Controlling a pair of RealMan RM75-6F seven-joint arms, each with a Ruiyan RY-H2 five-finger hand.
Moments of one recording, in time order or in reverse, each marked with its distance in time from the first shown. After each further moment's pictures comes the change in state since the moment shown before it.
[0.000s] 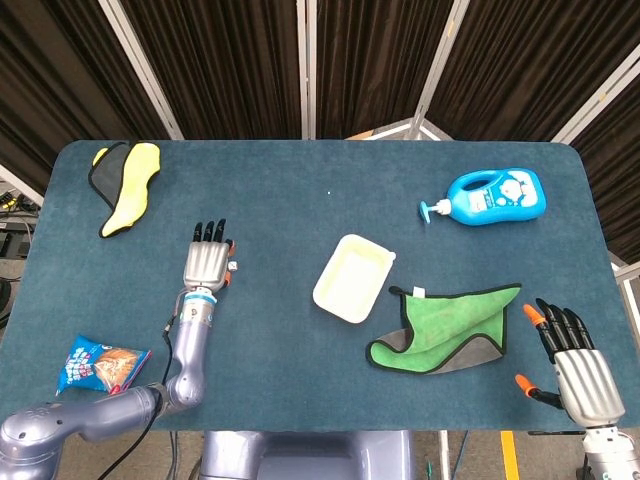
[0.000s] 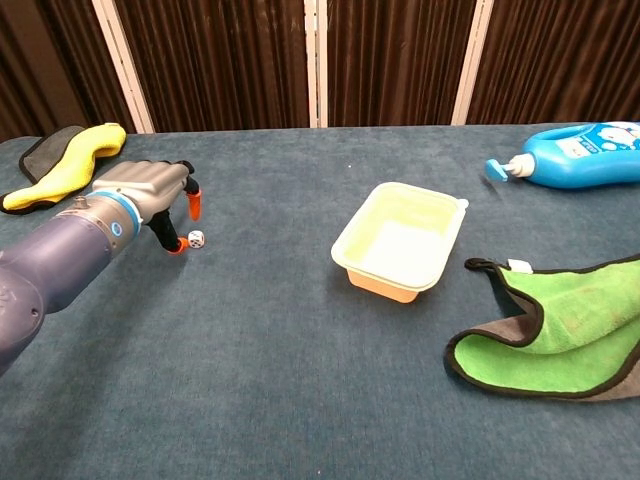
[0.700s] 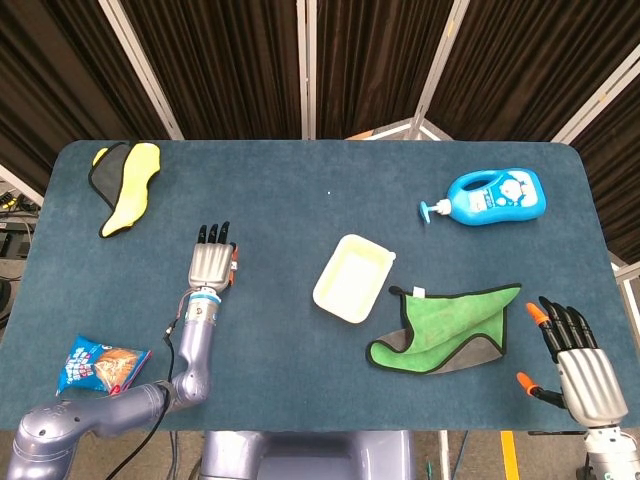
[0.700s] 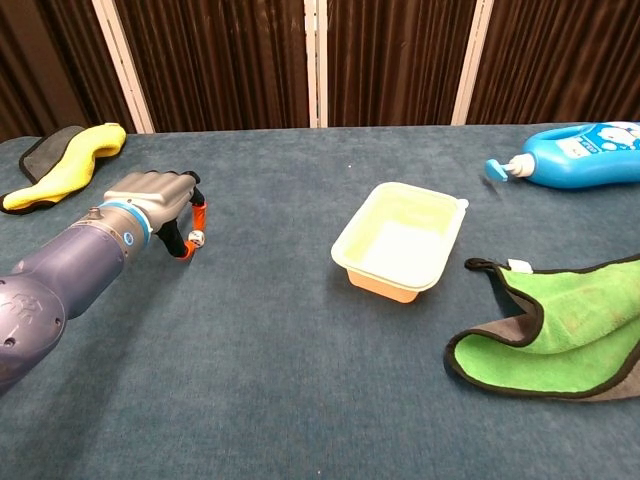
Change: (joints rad) left arm -0.033 -0.043 0.025 0.102 -0.002 -0.026 -0.063; right arm -0.005 -0.002 0.005 0.008 -0.012 0.026 0.013
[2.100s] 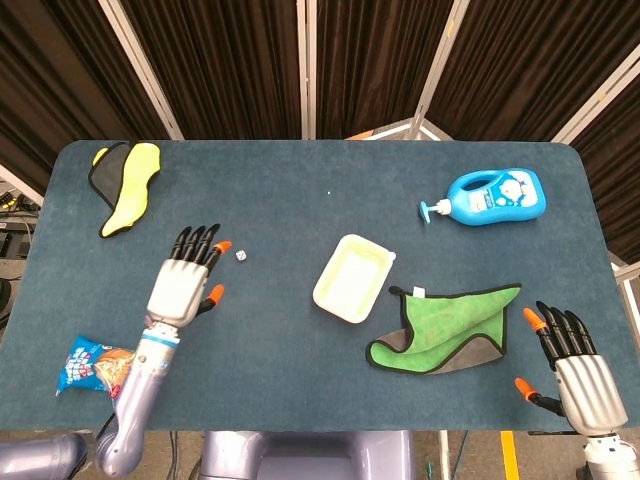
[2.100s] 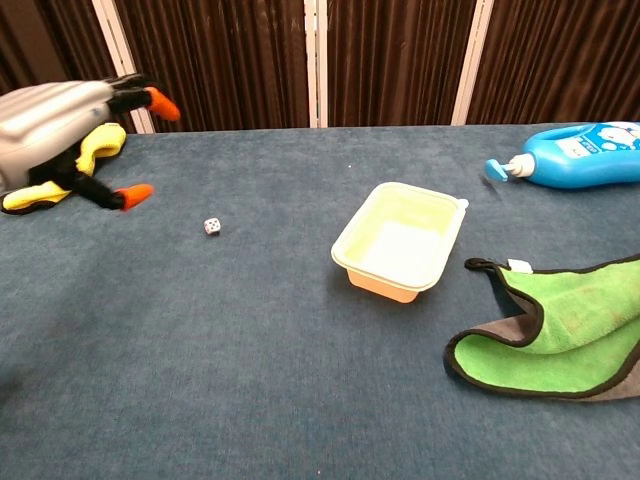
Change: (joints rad) left arm 0.272 0.409 0.226 -0.688 0.480 0.355 -0.218; right arm -0.019 0.000 -0.013 -0.015 -0.042 0.040 -0.038
